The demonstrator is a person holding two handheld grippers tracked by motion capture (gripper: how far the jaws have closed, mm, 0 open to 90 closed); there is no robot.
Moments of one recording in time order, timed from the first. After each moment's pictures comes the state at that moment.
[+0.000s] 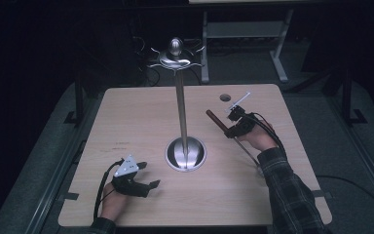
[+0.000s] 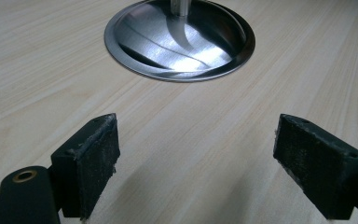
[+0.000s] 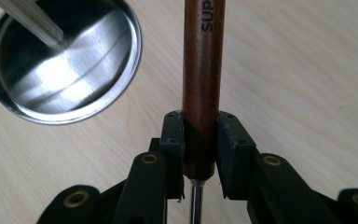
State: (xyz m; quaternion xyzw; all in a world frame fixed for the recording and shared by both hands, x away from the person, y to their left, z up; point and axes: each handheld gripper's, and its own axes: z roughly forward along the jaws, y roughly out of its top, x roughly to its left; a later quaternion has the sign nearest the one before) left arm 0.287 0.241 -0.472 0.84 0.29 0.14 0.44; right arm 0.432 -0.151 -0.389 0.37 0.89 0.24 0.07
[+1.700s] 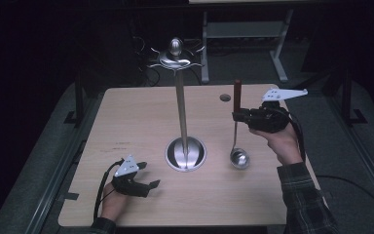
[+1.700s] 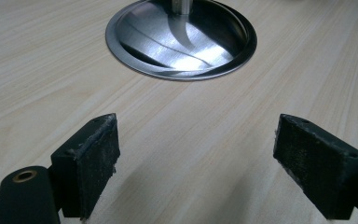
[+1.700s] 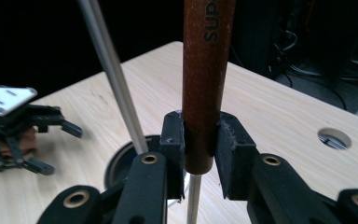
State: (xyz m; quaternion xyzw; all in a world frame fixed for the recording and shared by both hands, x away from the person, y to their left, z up) left arm 0.287 0.240 -0.472 0.83 0.30 0.14 0.45; right arm 0.361 -0.199 -0.308 0.33 0.78 0.52 0.13
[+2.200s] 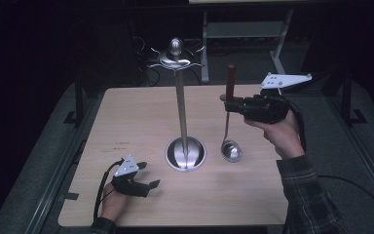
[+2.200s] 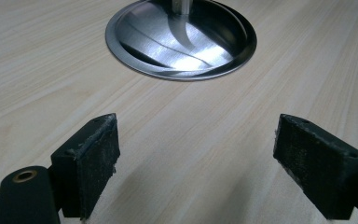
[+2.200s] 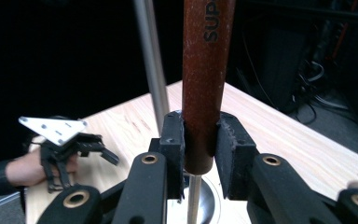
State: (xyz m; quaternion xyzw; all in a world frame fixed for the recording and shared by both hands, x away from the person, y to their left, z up) left arm 0.287 0.241 -0.472 0.83 0.30 0.14 0.44; right arm 0.350 -0.180 -0.257 0.27 0.77 0.56 0.12
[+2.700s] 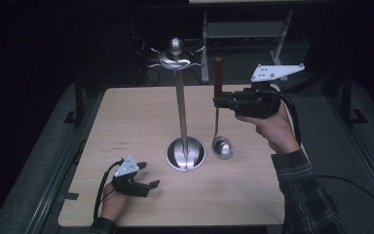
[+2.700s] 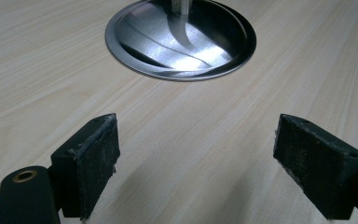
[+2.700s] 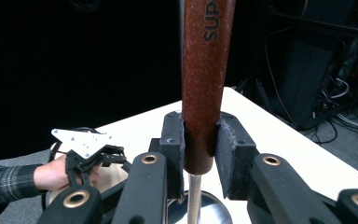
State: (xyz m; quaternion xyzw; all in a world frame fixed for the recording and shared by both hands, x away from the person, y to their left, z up) left arm 0.287 0.240 -0.472 0.83 0.30 0.14 0.44; right arm 0.347 -0.156 -0.231 0.23 0.78 0.57 0.10
